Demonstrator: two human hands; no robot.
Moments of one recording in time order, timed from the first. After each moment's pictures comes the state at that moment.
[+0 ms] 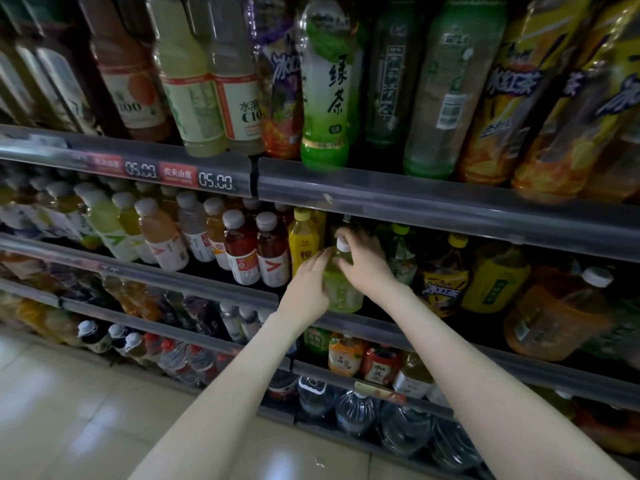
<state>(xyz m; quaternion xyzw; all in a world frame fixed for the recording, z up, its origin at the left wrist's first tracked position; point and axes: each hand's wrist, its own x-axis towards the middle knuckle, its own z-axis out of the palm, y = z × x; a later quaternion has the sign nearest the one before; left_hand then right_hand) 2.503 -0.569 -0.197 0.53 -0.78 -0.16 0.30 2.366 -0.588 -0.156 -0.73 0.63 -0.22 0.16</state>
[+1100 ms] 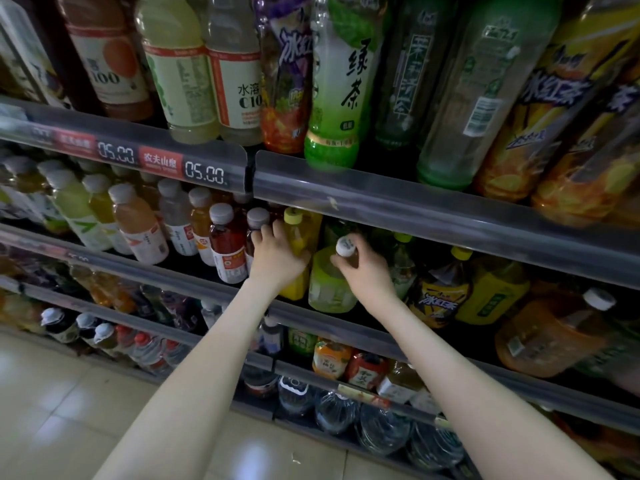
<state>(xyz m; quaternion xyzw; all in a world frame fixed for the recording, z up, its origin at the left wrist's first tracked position) 2.528 -0.641 -0.189 0.67 -0.68 -0.11 0.28 2.367 -0.589 -0.162 -0.63 0.64 -0.34 0.27</state>
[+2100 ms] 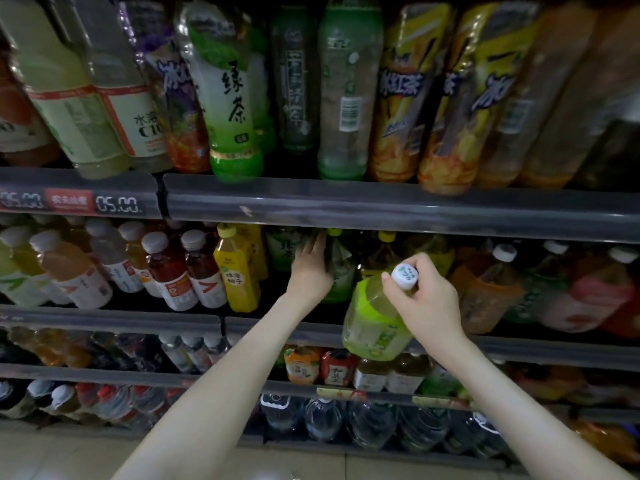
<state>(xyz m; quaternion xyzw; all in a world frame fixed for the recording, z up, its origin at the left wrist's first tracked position) 2.389 -0.606 -0.183 0.53 -0.78 -0.20 0.28 2.247 -0.464 -0.137 -0.57 0.68 -0.45 0.10</state>
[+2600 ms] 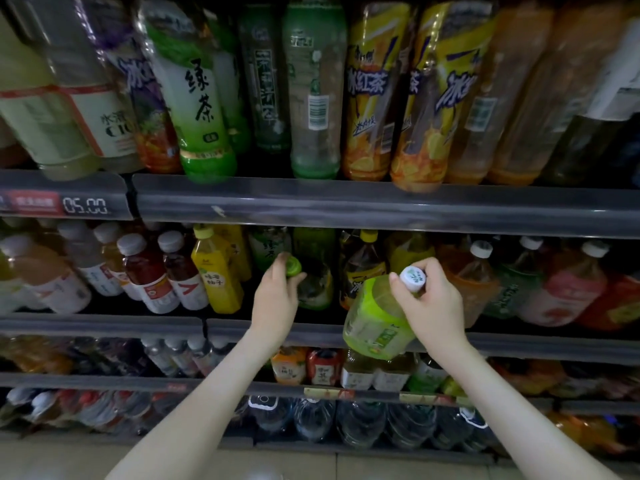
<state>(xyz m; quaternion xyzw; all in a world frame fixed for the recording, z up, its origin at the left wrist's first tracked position) 2.415 -0.562 -0.203 0.50 -0.74 -0.16 0.42 2.213 -0.451 -0.148 -0.52 0.70 -0.49 0.10</state>
